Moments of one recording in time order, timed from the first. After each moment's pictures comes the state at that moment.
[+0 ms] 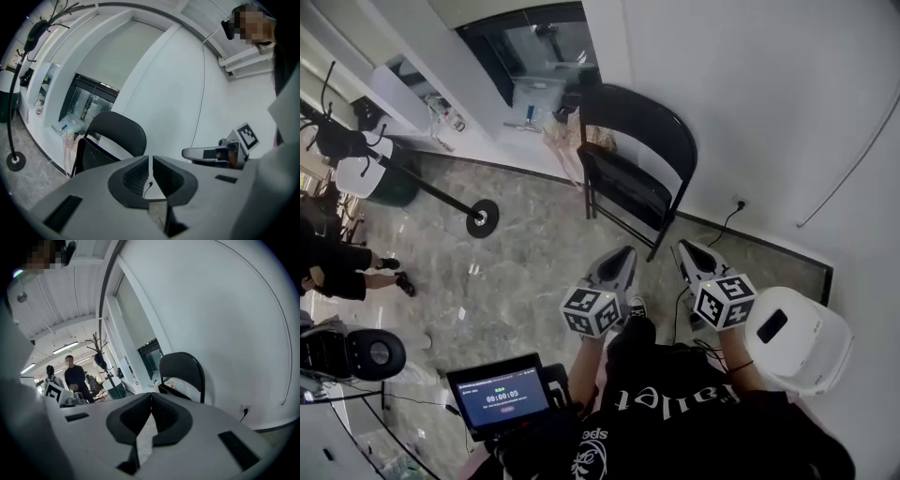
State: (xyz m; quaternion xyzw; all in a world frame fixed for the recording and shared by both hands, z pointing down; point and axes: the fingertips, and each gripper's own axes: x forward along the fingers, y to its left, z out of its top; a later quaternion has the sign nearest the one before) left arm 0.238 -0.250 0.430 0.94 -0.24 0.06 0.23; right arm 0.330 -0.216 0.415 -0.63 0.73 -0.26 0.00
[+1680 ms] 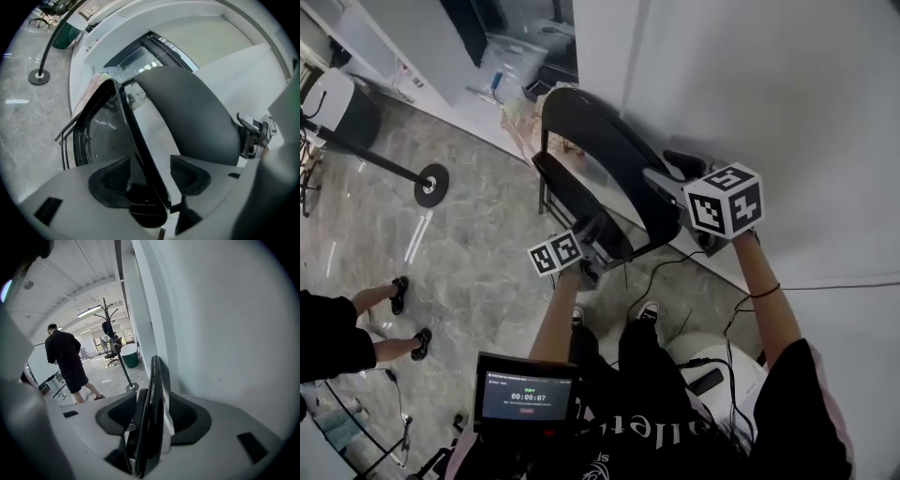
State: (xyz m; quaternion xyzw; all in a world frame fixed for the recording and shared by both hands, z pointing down) left arm 0.377 -0.531 0.653 0.77 -0.35 0.01 0.54; right arm 0.479 -0.563 0.423 -0.45 0.83 -0.22 -0.23
